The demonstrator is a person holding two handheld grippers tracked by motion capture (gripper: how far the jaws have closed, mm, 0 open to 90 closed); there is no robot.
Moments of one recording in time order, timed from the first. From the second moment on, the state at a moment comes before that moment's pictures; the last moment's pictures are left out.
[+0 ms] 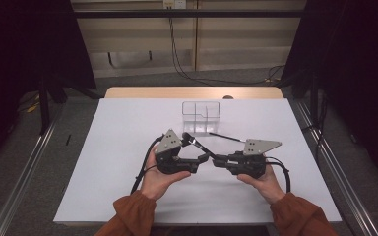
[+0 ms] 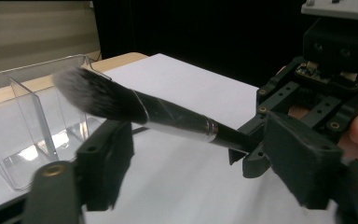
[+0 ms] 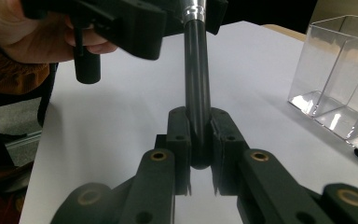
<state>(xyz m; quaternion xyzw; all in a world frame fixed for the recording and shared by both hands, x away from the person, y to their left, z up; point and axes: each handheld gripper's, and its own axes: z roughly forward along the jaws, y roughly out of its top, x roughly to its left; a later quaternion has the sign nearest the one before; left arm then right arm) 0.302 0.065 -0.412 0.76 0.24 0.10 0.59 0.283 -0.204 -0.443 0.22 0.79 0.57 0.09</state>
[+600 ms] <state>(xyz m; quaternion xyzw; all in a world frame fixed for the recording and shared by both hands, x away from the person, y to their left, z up) 0.306 0.069 -0.410 0.74 0.27 0.05 0.62 0.283 -0.202 -0.448 0.21 0.79 0.57 0.09</state>
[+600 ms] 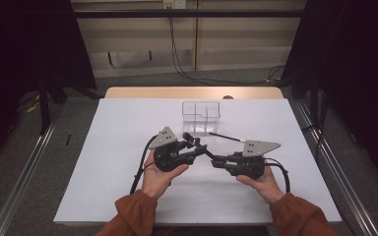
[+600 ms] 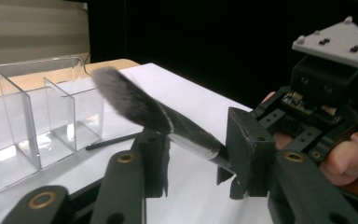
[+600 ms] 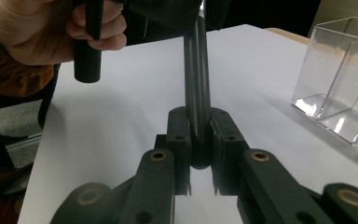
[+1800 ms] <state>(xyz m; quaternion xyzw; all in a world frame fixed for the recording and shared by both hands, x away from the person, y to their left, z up) 0.295 0.070 -0.393 0.74 0.24 0.03 0.63 0.283 -0.202 -0.446 0.21 0.79 0.57 0.08</state>
